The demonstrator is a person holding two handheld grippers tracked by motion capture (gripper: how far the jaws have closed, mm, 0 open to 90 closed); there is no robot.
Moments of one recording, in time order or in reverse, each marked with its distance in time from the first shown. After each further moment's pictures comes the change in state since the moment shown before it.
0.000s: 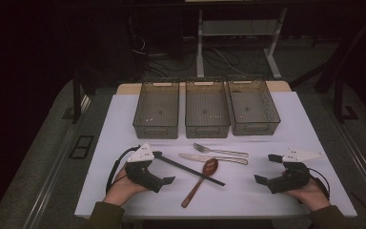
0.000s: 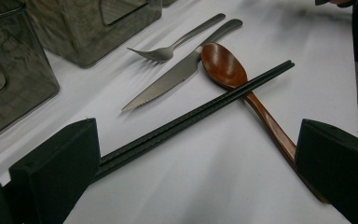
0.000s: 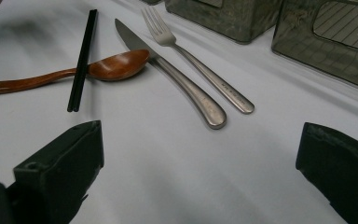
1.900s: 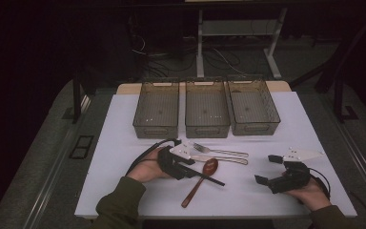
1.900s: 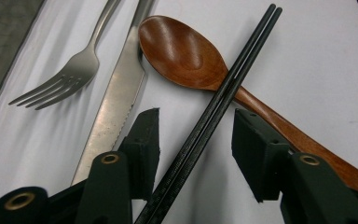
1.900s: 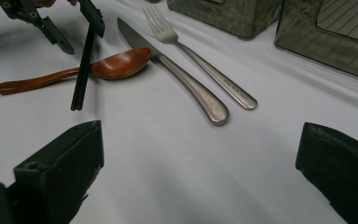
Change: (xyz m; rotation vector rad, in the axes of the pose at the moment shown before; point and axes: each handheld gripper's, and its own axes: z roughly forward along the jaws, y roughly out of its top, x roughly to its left) left arm 0.005 0.044 0.083 0.295 -0.260 0.342; right arm -0.003 -0.001 0.000 0.007 0.016 0.018
